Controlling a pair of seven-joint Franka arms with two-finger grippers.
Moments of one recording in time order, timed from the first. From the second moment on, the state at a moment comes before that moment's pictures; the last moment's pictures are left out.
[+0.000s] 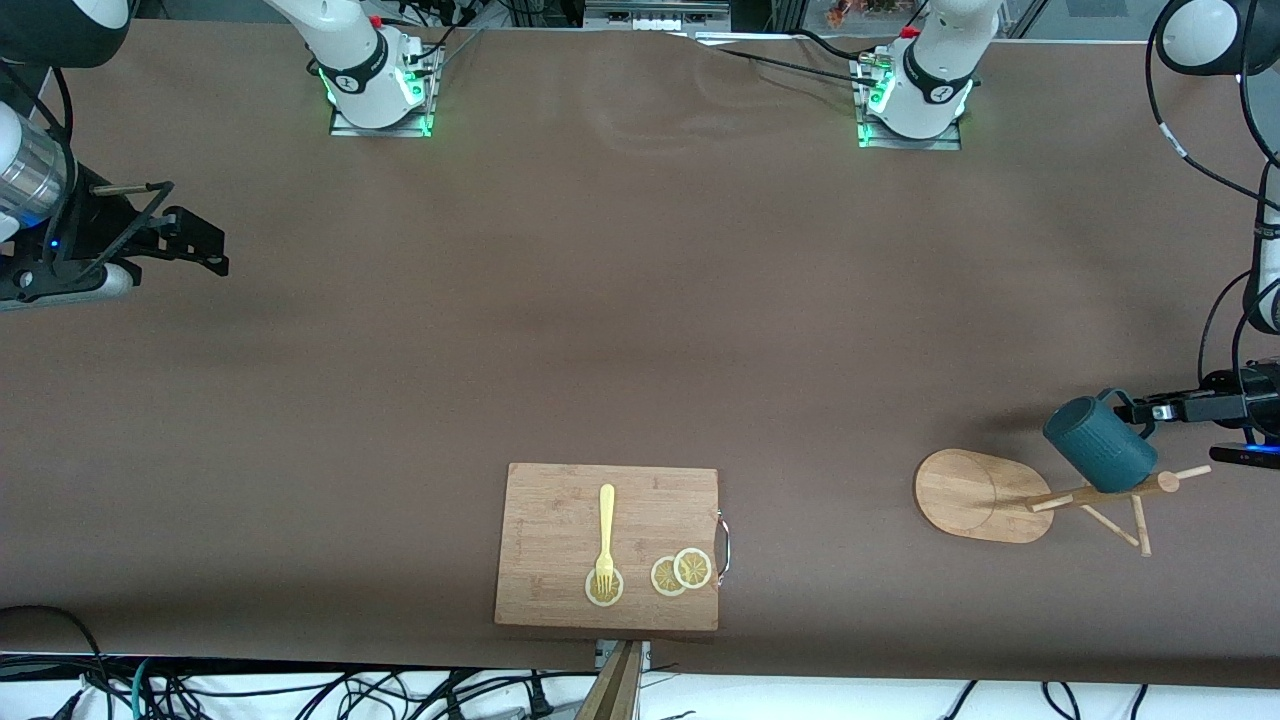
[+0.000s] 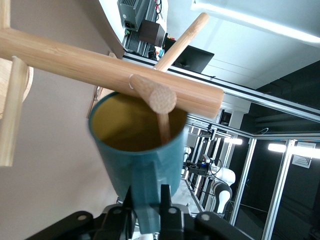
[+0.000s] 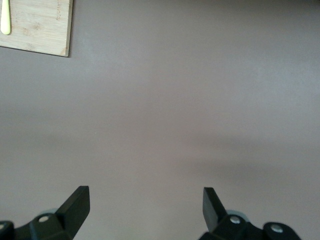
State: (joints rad) left arm 0.70 0.92 -0.19 -1.24 -1.18 1.32 0.33; right arm 0.11 0.08 -0.04 -1.55 0.00 1.61 -0.06
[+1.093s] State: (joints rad) left arm 0.58 0.77 -0.20 -1.07 -0.52 1.29 0.33; right arm 0.11 0.08 -0.04 -1.55 0.00 1.61 -0.06
